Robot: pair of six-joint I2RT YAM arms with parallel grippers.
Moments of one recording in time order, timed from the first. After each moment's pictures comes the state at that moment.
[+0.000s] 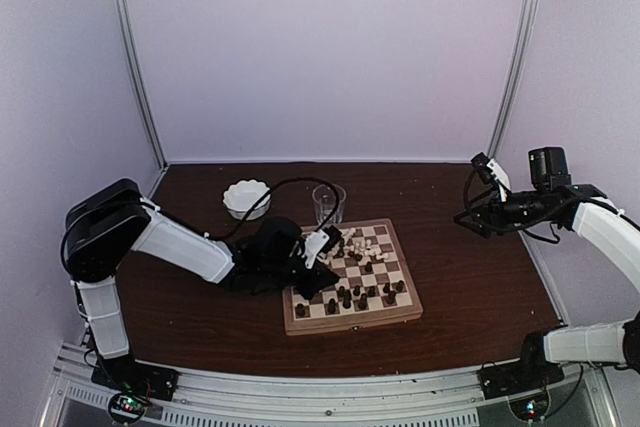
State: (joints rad) left arm -0.96 1.90 0.92 0.38 0.24 -0.19; right arm 0.04 1.08 0.87 -0.55 -0.74 -0.39
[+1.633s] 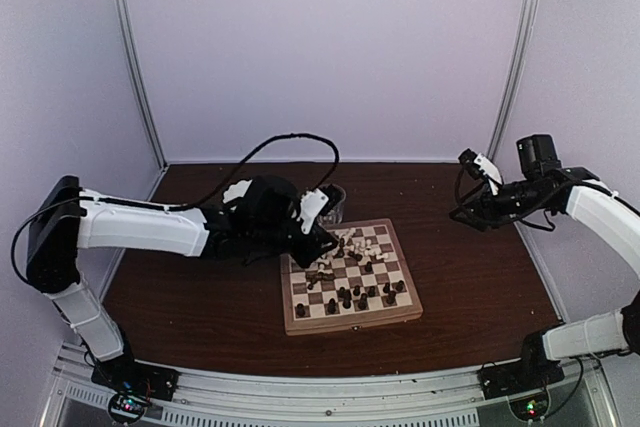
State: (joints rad) left arm -0.97 1.71 1.07 0.07 0.09 -0.10; right arm 0.09 1.16 0.97 -0.63 -0.67 -0.48
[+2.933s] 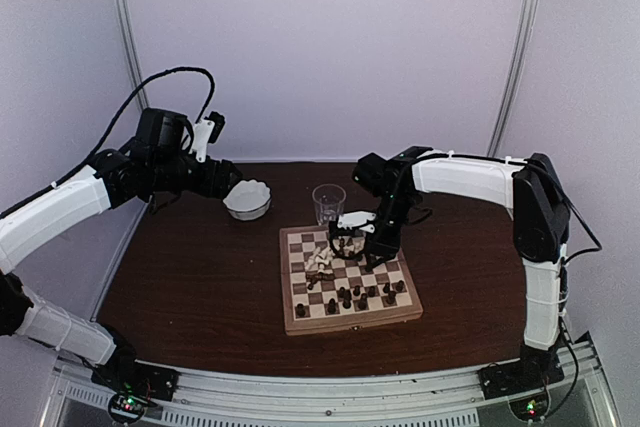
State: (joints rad) left arm -0.55 1.28 1.17 -0.44 -0.04 -0.11; right arm 0.71 2.05 1.69 -1.06 -0.18 -0.64
